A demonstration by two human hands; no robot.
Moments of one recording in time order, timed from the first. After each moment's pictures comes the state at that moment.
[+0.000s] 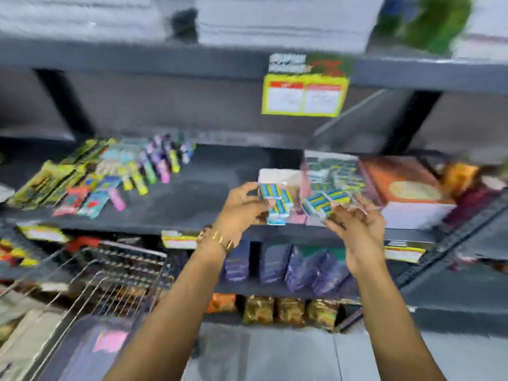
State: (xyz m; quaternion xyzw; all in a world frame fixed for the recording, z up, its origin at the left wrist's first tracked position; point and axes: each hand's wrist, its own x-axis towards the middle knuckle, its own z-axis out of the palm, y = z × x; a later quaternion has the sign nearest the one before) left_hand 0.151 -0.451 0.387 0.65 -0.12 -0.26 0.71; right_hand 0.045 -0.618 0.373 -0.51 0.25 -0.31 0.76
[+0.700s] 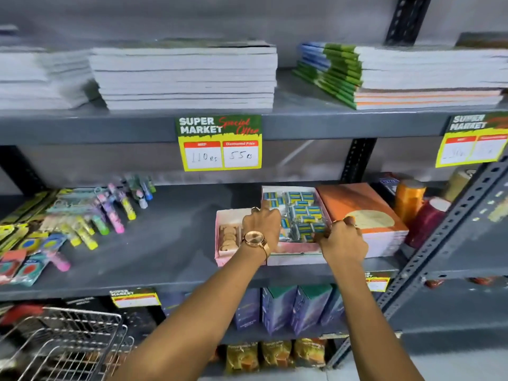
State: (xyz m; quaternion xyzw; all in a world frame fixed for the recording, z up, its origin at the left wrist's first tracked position) left_hand 0.184 -0.610 0.374 0.94 -0.33 -0.01 0.09; right_hand 0.077 -0.720 0.377 -0.87 0.44 -0.11 0.16
